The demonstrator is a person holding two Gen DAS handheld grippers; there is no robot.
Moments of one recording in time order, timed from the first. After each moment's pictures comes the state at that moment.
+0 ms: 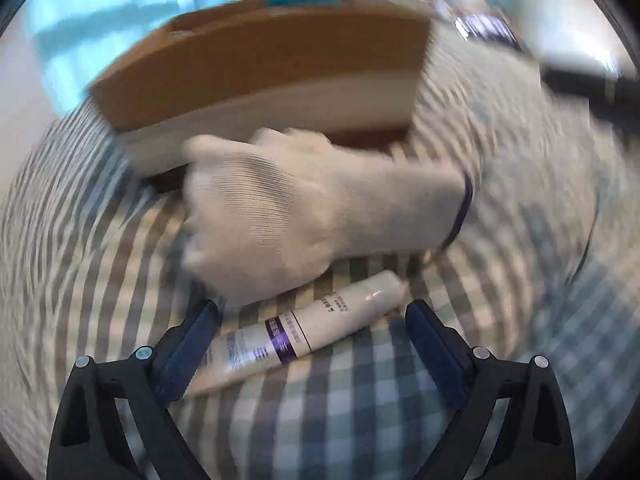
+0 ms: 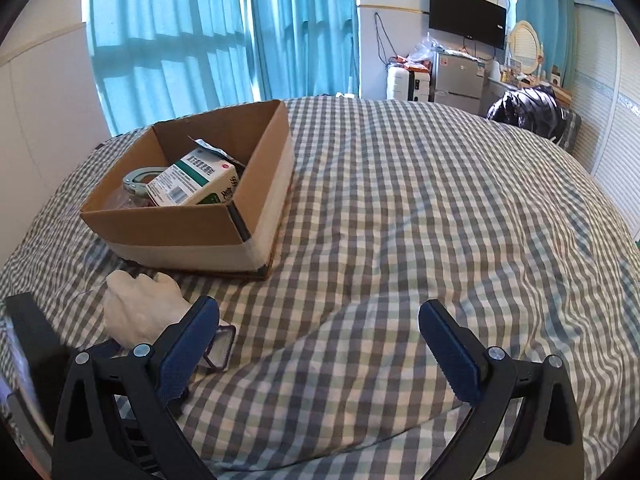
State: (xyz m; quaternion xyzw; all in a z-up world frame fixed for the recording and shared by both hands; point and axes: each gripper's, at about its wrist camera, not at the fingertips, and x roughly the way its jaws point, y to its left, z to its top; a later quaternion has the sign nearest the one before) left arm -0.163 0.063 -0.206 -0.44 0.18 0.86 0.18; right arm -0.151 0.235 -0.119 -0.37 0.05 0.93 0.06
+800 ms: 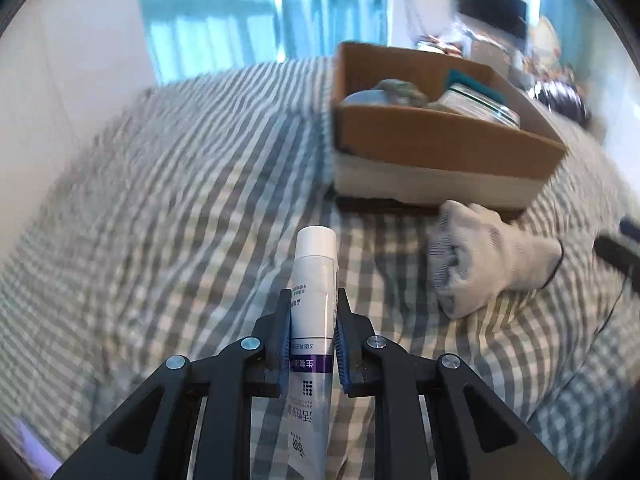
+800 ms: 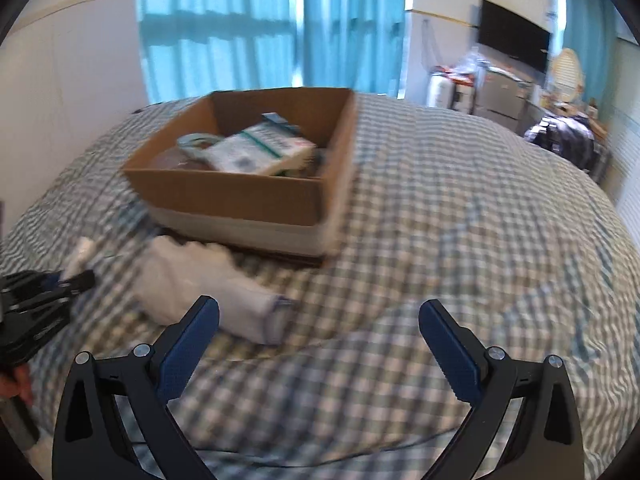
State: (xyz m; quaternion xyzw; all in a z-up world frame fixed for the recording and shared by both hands) left arm -0.175 -0.063 -0.155 -0.43 0.04 0.90 0.07; right arm -0.159 0.181 -0.127 -0.38 0.00 0.92 -0.02
